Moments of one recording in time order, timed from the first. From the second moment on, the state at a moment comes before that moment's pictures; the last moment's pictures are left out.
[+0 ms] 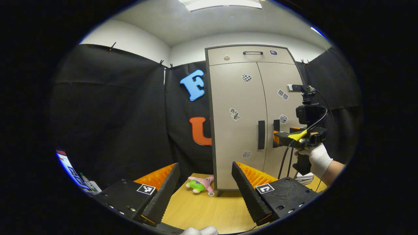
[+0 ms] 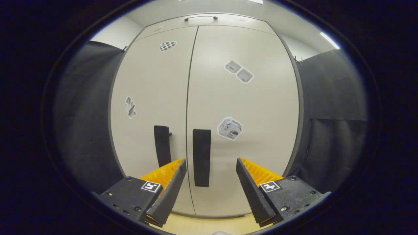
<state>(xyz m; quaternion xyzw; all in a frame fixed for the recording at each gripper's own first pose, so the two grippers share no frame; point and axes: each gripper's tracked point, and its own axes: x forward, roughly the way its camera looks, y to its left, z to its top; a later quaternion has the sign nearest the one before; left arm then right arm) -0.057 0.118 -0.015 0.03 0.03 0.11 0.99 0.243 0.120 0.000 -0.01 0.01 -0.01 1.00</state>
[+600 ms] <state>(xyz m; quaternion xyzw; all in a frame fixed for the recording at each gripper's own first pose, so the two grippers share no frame) -0.058 0.129 -0.014 0.03 0.03 0.13 0.99 0.282 0.137 -0.015 0.01 0.05 0.02 1.00</state>
